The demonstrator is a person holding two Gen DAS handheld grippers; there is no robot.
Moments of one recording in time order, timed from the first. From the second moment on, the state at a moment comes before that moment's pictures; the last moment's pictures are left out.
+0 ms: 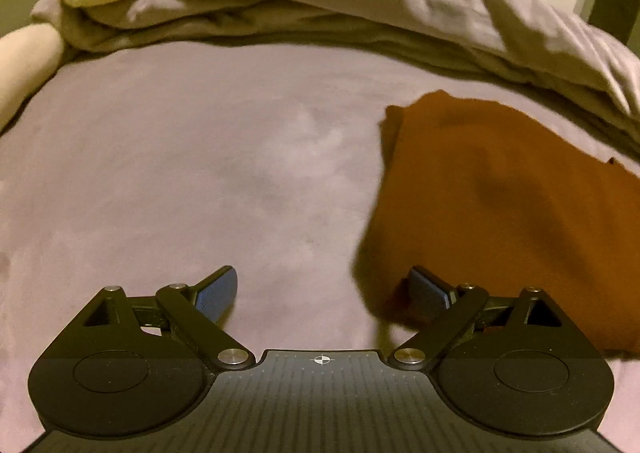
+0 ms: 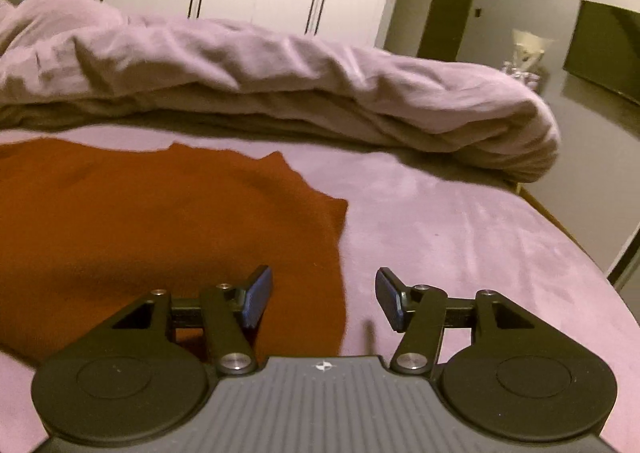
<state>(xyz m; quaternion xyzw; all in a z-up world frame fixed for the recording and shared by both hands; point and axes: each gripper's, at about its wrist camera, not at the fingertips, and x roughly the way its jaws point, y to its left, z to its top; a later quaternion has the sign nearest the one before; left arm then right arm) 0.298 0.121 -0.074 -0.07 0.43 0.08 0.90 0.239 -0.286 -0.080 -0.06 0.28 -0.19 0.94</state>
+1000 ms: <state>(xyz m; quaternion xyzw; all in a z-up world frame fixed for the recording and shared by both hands) 0.321 0.129 -0.100 -0.28 0.44 0.00 0.85 0.215 -0.249 -0.103 -0.08 0.31 -0.14 0.94</state>
